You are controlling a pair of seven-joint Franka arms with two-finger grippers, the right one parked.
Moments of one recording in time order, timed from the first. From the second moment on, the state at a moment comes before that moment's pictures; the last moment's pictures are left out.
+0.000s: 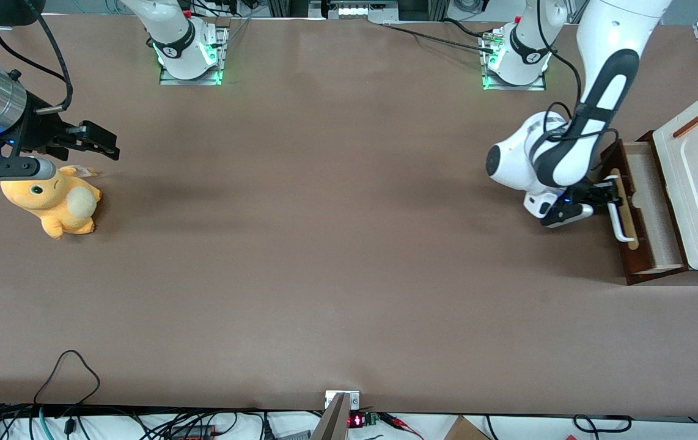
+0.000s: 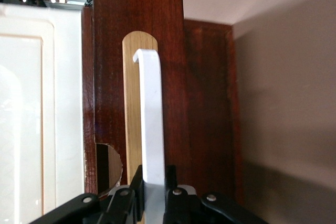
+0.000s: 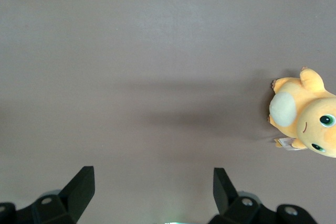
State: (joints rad) arm 0.01 0.37 -0.29 -2.25 1.35 1.73 -1.08
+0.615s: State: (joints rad) arm 0.00 0.35 -0.41 -2.22 1.22 1.72 -1.08
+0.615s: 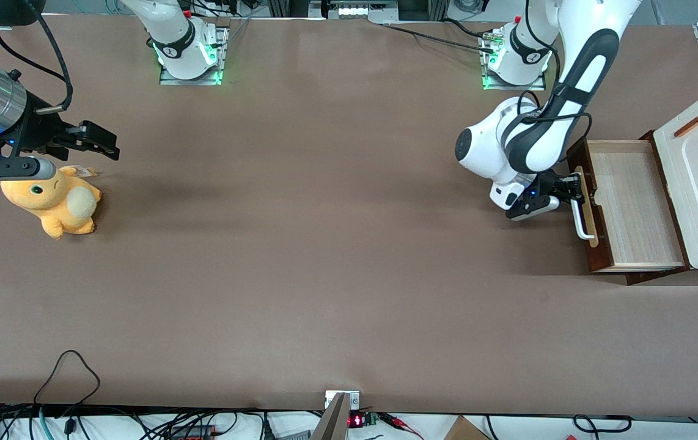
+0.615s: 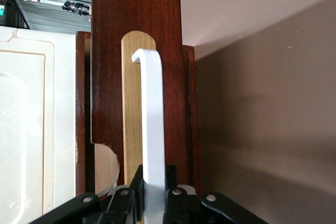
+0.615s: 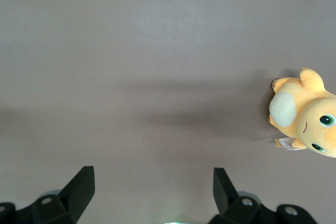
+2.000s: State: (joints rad) arm 0.02 0.09 -0.23 -1.67 0.26 1.63 -0.43
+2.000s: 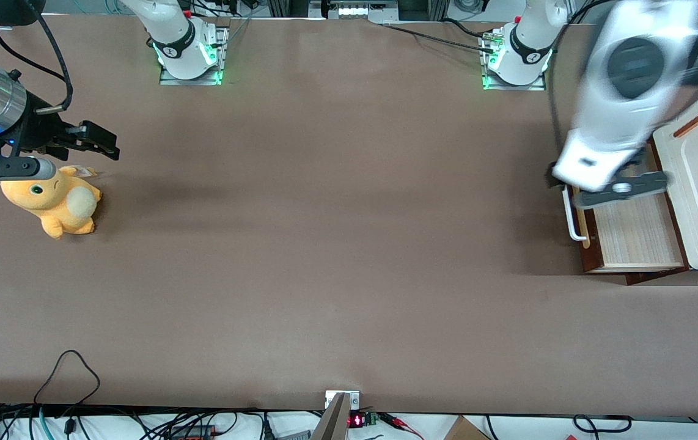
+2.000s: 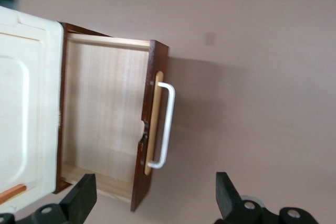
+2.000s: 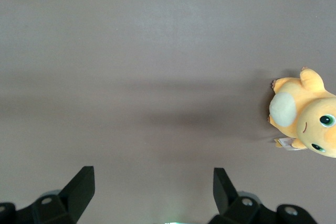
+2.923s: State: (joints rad) arm 0.03 0.02 -0.02 -1.60 0.08 1.61 -0.02
